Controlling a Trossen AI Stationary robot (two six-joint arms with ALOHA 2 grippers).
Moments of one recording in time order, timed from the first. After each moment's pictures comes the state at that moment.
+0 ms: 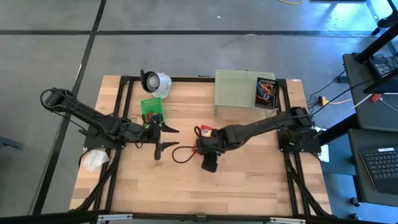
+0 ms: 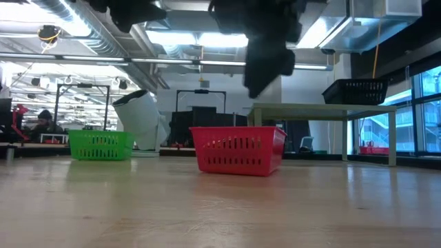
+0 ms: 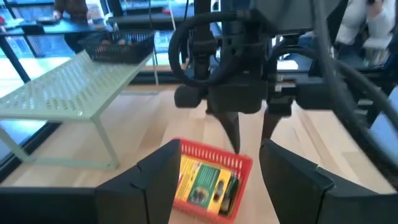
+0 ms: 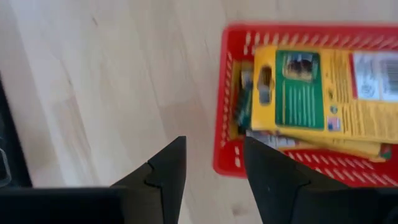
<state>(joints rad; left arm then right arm) -0.36 0.99 0.59 0.14 -0.45 -0.08 0.27 1.93 1.58 -0.85 0.00 0.55</state>
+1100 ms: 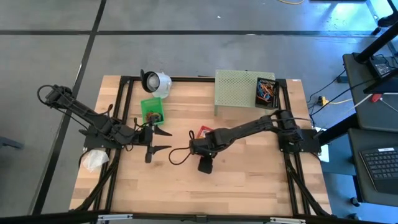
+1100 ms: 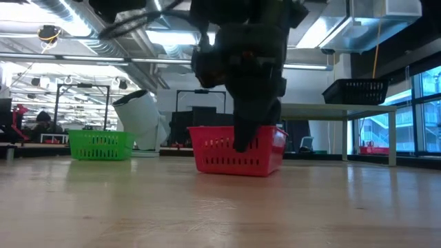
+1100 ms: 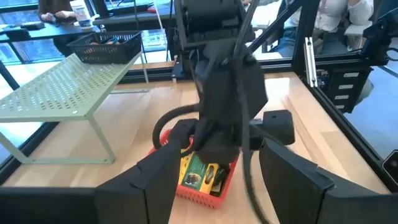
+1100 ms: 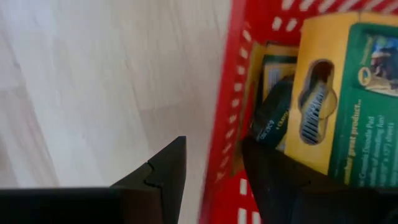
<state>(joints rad) -0.47 0.88 0.59 -0.01 -0.51 -0.08 0.21 2.12 1.58 -0.76 -0.14 0.47</state>
